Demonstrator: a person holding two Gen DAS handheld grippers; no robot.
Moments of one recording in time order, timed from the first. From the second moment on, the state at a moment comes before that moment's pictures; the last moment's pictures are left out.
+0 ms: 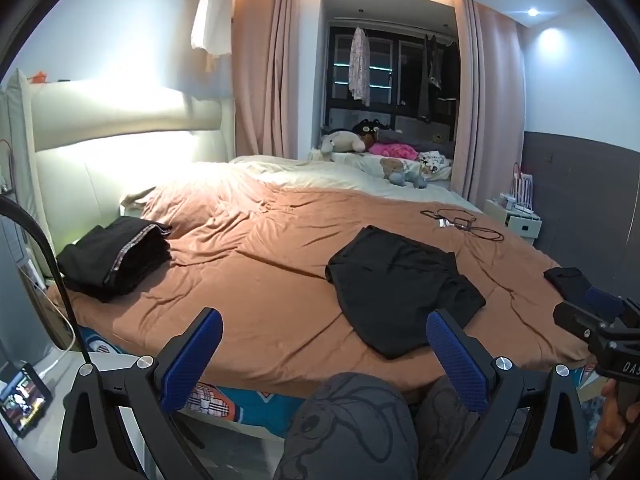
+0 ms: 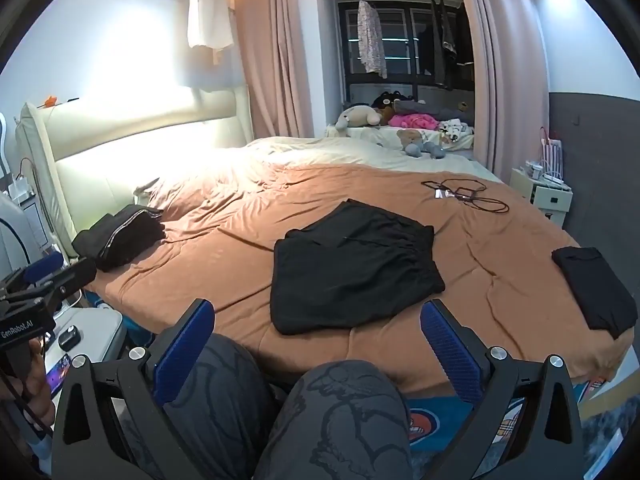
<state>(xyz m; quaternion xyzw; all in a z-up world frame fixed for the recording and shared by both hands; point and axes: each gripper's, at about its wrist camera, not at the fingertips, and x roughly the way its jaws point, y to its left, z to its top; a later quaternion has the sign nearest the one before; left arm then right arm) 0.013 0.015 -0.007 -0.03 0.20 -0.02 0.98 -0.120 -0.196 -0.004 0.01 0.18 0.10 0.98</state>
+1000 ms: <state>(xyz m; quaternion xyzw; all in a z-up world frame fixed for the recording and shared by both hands) 0.024 -0.005 -0.022 -0.01 0.21 -0.03 0.98 -0.105 -0.218 -0.013 0.04 0.20 0.10 0.97</state>
